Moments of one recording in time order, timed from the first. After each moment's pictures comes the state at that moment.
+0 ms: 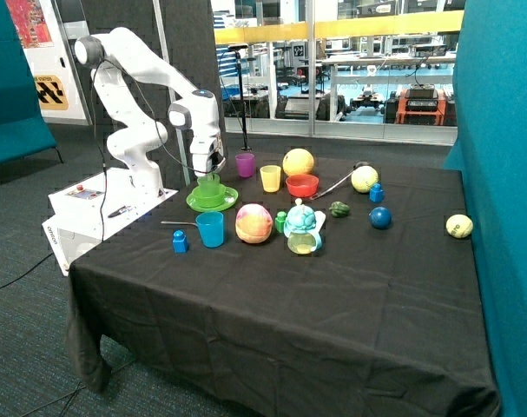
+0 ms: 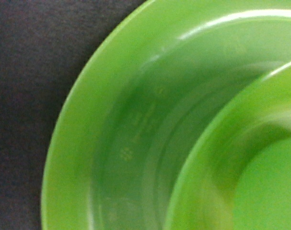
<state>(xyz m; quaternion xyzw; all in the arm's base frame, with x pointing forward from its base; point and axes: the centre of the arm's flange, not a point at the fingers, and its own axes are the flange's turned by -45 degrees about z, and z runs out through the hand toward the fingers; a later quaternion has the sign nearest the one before) 0.360 -0.036 0.346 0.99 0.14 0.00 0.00</state>
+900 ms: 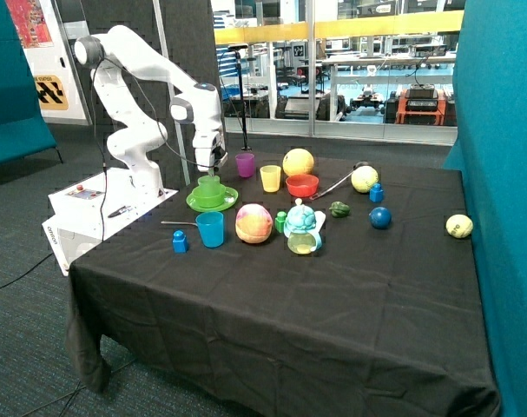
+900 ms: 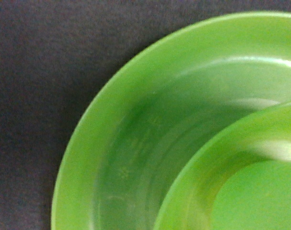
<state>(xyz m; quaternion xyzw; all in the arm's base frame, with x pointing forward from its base) 0.373 -0.037 0.370 0.99 0.16 0.00 0.00</state>
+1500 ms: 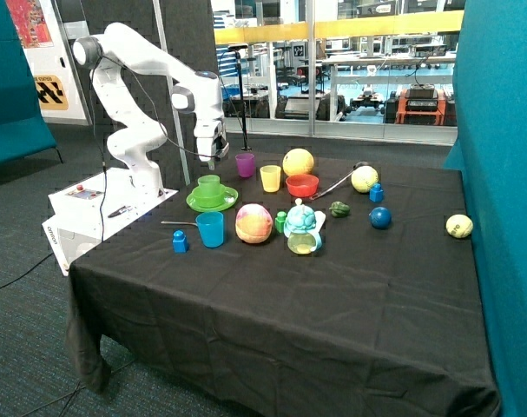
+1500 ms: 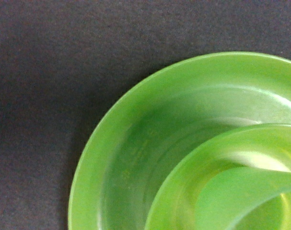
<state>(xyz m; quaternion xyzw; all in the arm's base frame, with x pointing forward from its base) 0.382 -0.037 0.404 0.99 0.16 0.00 0.00</state>
